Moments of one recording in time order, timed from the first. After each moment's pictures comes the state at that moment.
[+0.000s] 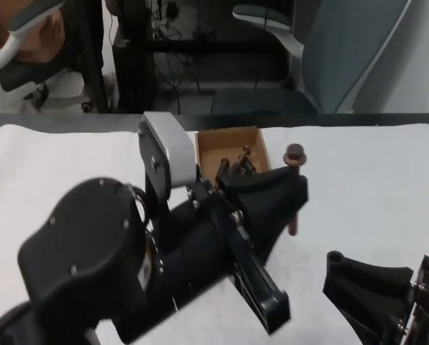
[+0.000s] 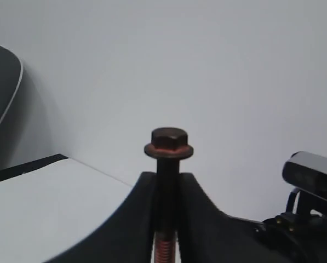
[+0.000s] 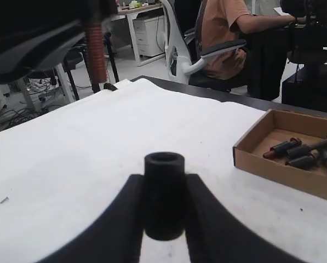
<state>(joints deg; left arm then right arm) -53.7 68.9 -25.7 -47.3 11.6 -15.5 40.1 24.7 -6.3 -7.0 -6.8 6.4</state>
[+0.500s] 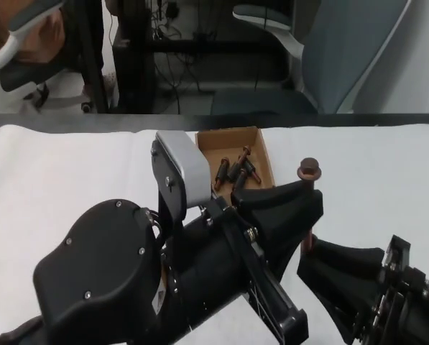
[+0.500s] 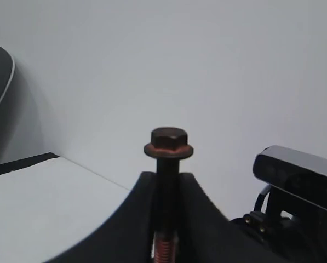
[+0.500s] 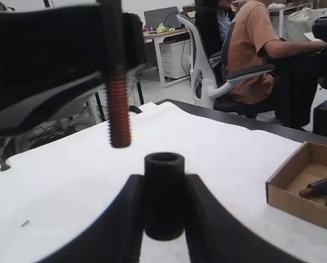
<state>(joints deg) -57.0 70.6 -25.6 -49.2 7.4 -16.4 41.1 38.5 -6.3 -26.6 -10.8 7.4</state>
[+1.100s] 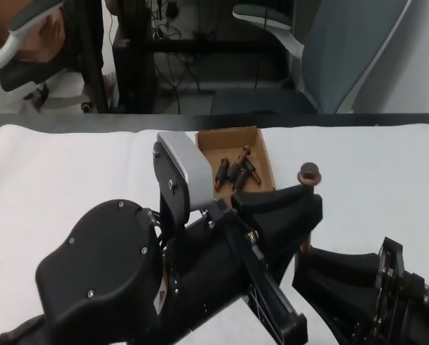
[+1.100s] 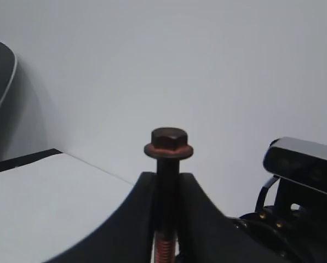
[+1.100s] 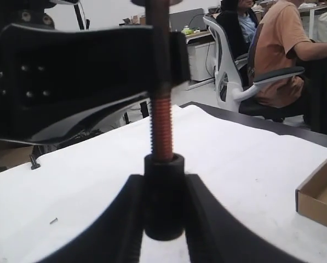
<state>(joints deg) -57.0 70.6 -25.6 -48.1 8.3 -15.7 41.7 38.5 -6.3 -27.9 -14.1 8.4</state>
